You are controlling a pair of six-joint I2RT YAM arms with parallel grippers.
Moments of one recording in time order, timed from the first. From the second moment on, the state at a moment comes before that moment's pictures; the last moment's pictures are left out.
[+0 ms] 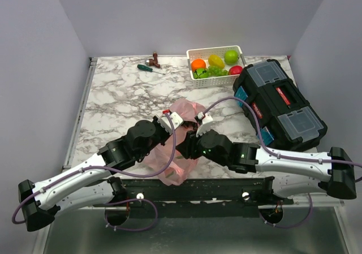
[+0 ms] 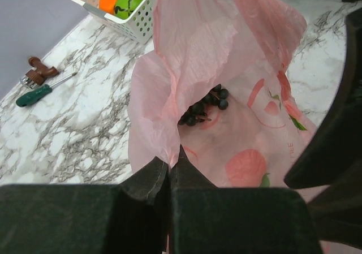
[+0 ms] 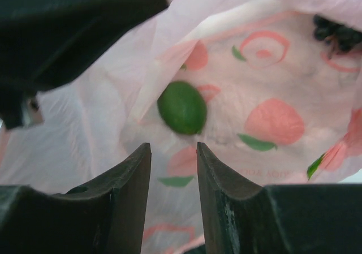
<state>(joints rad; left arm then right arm) -1.01 0.83 0.76 -0.23 -0.31 0.19 1.26 1.15 0.81 -0.08 0.31 0.70</state>
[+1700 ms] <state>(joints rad) -1.04 0.82 0.75 -0.39 -0.34 0.18 1.19 1.82 0.86 0.48 0.10 0.63</state>
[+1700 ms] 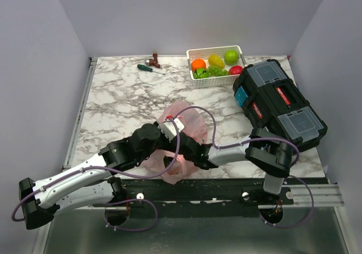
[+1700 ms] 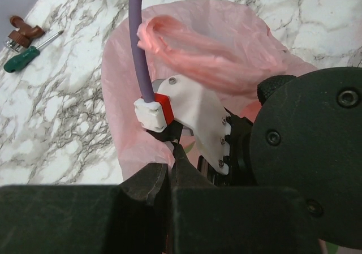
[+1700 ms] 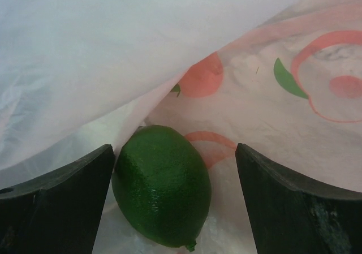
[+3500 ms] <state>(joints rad) -1.07 0.89 0.76 -0.25 -0.33 0.20 1.16 1.26 0.73 0.22 0.42 0.56</state>
